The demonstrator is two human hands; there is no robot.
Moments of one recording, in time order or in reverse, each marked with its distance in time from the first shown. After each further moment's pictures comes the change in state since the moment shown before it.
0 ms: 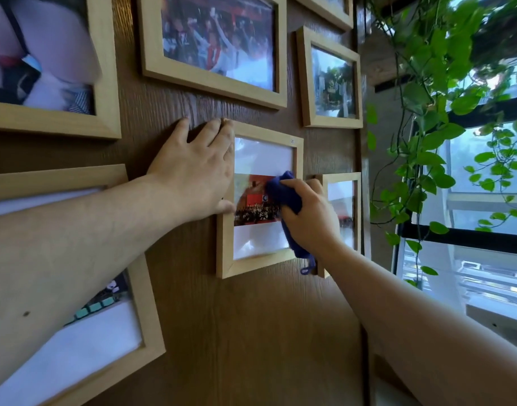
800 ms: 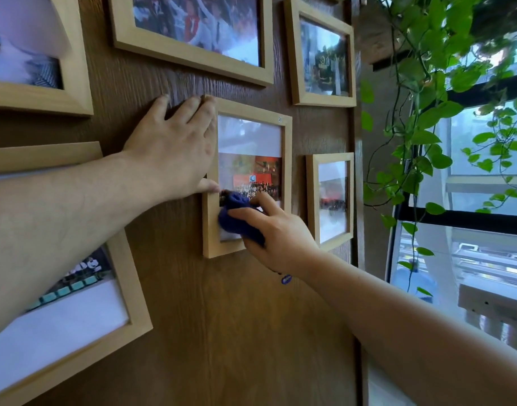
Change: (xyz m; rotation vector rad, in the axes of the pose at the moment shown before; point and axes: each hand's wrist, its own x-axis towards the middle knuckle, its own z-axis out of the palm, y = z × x) left_hand 0.000 0.003 -0.004 0.025 -0.003 -0.018; right_hand -0.052 -0.017 0.005 -0.113 -0.283 -0.486
